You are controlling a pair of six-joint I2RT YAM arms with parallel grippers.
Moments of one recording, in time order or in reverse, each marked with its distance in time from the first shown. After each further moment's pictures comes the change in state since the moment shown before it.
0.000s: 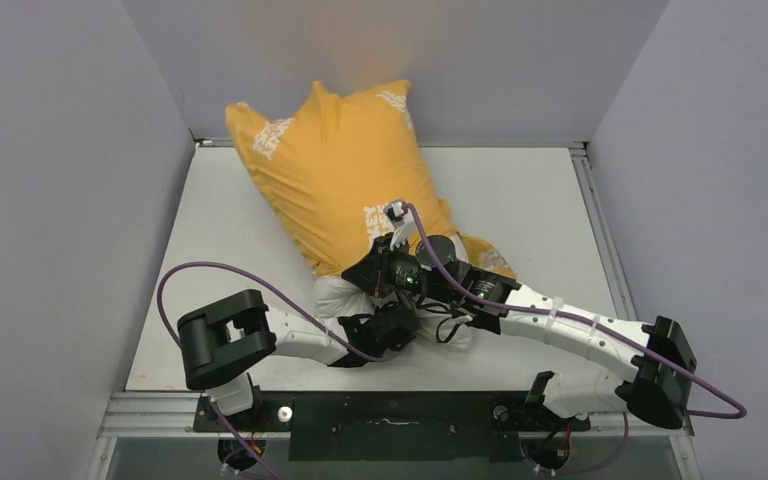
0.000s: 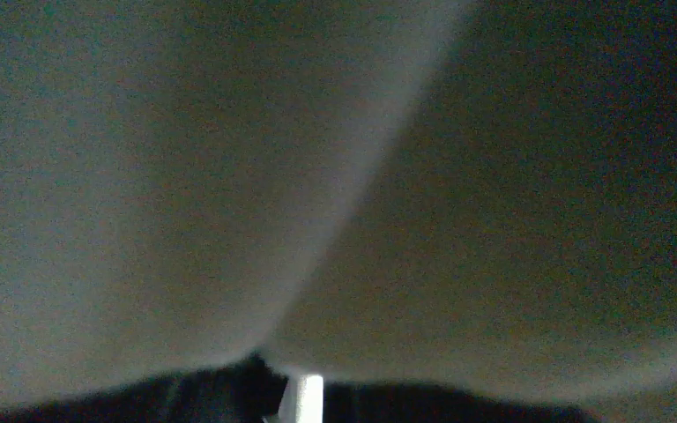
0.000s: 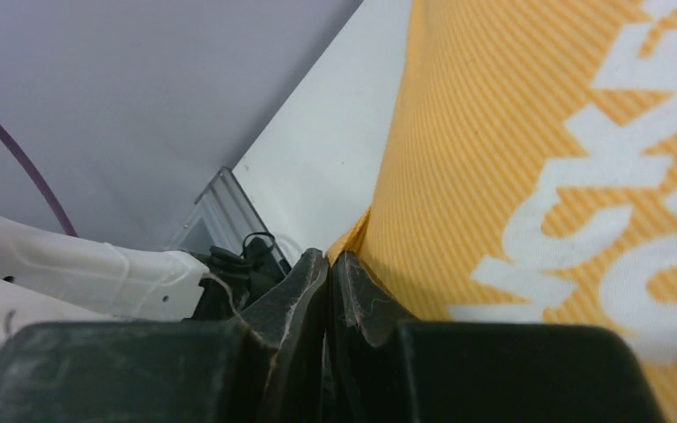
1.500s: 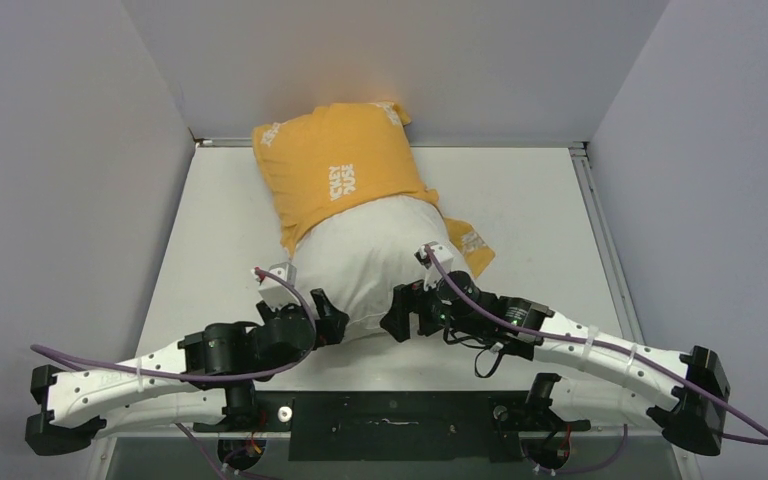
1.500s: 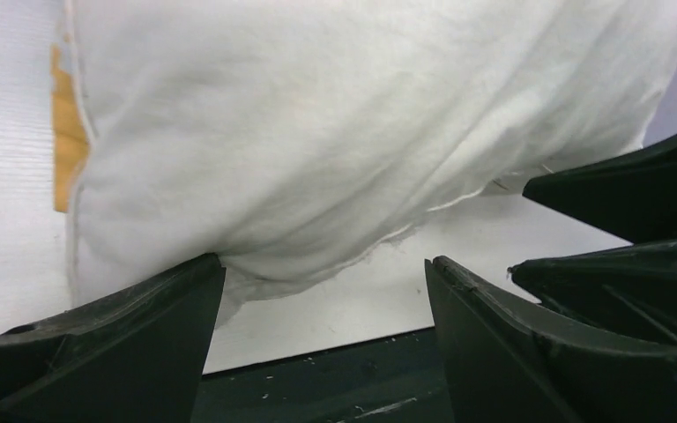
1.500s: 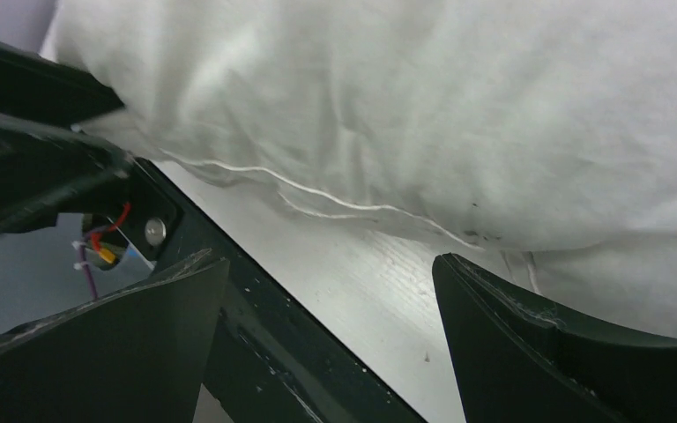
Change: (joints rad) left arm -0.086 -0.981 -0.003 -0.961 -0.132 -0.006; right arm 0.023 -0.270 -0.204 -0.408 0.178 -0.057
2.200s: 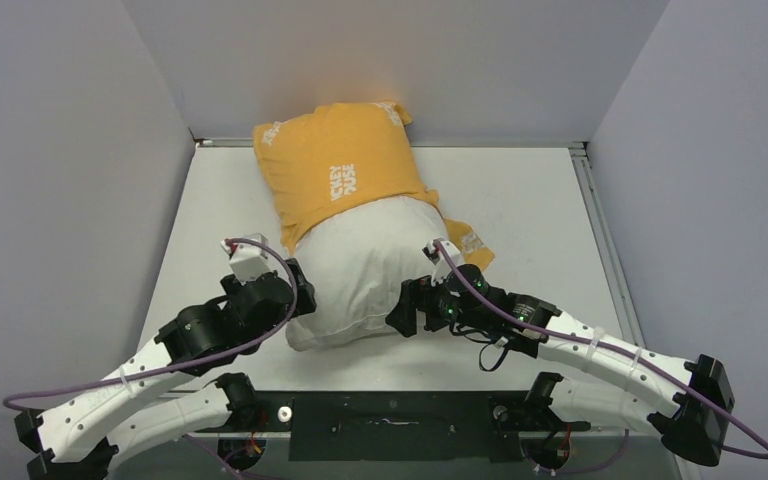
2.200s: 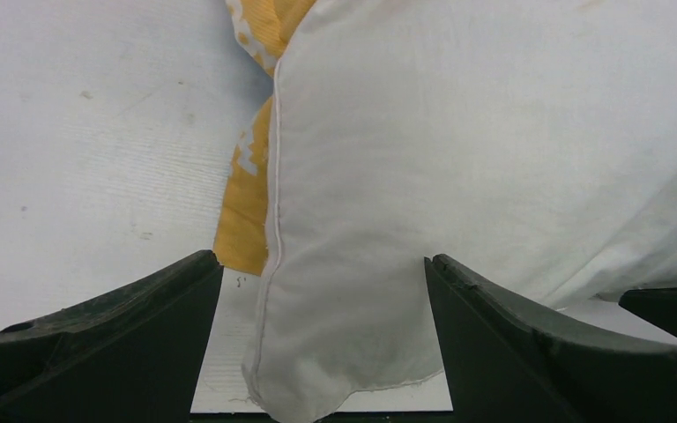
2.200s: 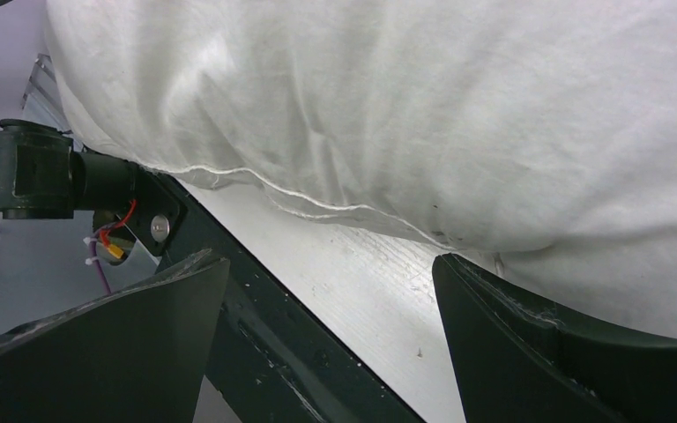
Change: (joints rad) left arm 0.299 0.020 0.185 -0.212 -0.028 0.217; right arm -0.088 -0.010 -0.035 -0.004 -0.105 -0.011
